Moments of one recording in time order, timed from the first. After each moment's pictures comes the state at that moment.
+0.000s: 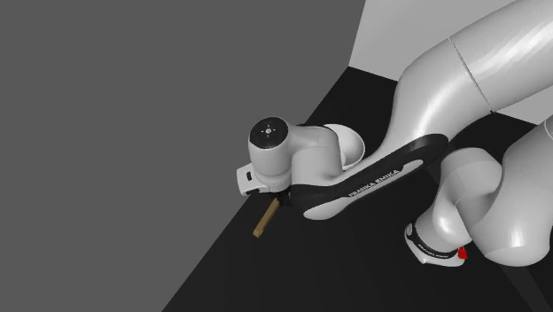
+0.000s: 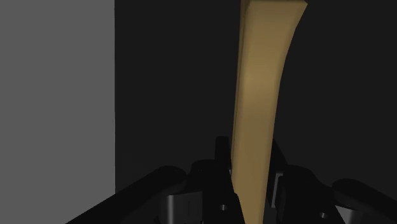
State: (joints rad) arm 0.30 -0.07 -0.14 -2.50 -0.19 2.38 -1.06
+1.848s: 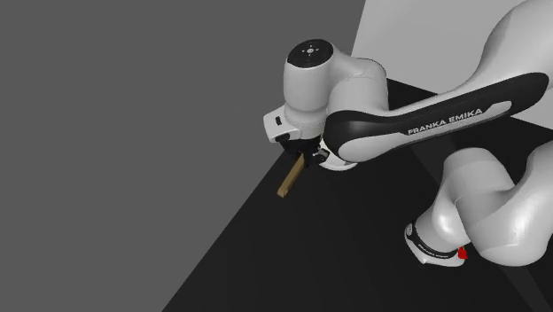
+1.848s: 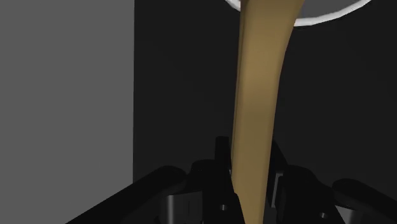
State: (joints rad) arm 0.23 -0.41 -0.21 -2.52 -0.24 2.08 -1.21
